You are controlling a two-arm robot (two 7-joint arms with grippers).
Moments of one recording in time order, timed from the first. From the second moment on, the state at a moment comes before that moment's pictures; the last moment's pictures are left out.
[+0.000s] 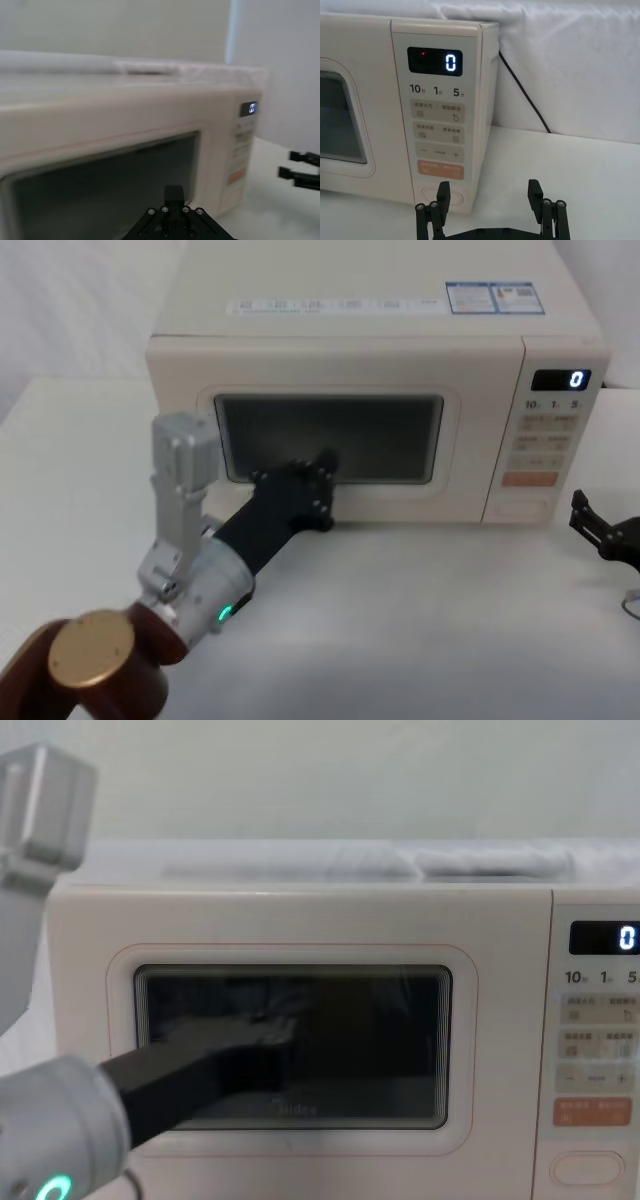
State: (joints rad) left arm -0.09 0.34 0.36 -1.73 -0.41 0.02 -0.26; right arm -0.14 0.17 0.00 -1.82 0.11 0.13 0.15
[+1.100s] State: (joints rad) left arm 0.12 0.26 0.12 -1.73 -0.24 -0.07 -0.03; right arm -0.14 0.17 0.00 -1.82 0.11 0.13 0.15
